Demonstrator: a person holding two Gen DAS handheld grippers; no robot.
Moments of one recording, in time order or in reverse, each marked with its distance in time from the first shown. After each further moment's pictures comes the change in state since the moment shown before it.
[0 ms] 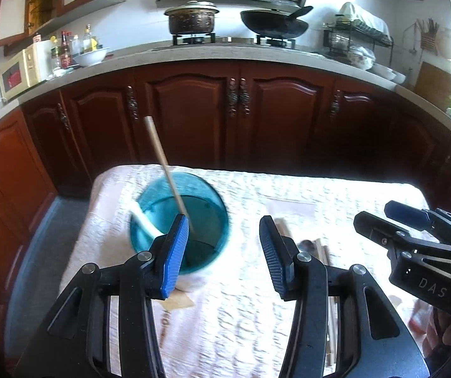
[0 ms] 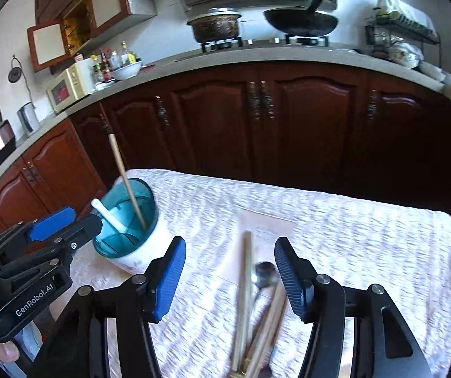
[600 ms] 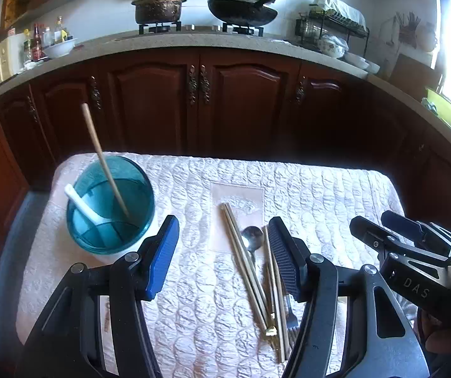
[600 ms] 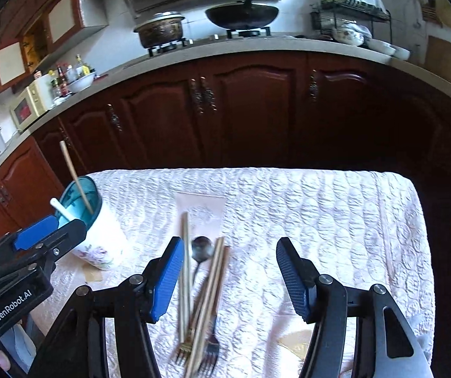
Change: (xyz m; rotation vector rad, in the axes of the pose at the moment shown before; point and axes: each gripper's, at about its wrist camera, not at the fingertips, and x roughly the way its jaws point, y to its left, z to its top) left arm 0.004 -0.058 -0.009 0.014 0.057 -0.126; right arm -0.027 -0.065 -0.029 0.131 0.019 -0.142
